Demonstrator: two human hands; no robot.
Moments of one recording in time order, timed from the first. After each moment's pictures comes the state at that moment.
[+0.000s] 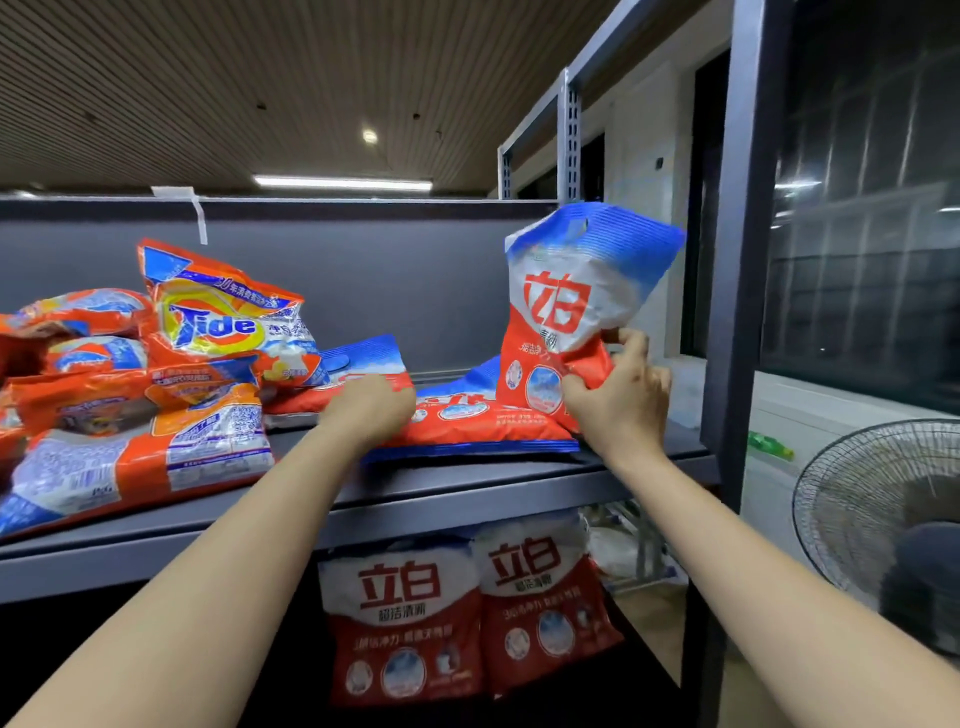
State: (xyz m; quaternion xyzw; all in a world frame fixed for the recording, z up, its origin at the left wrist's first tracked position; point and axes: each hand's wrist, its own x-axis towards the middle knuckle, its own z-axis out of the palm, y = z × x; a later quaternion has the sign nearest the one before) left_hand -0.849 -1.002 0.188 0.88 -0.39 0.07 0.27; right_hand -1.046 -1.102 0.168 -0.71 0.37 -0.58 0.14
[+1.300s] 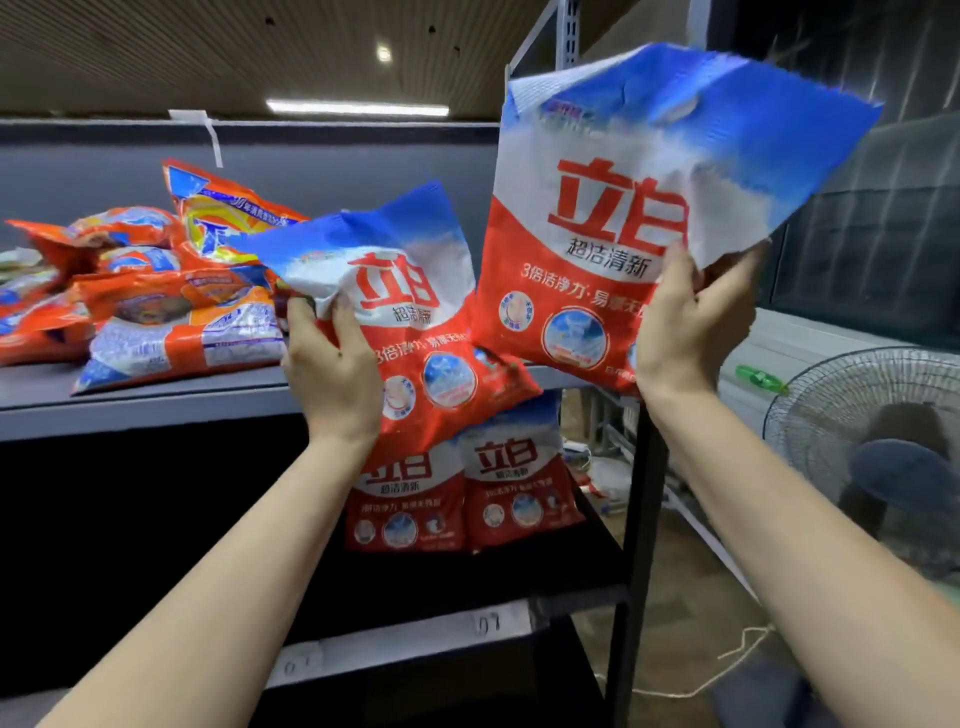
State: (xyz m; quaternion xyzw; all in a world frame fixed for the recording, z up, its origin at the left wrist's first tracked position) left_hand -0.966 -0.916 0.138 0.58 -0.27 0.33 0.69; right_hand -1.149 -1.038 0.173 -0.50 0.27 -0.78 0.26
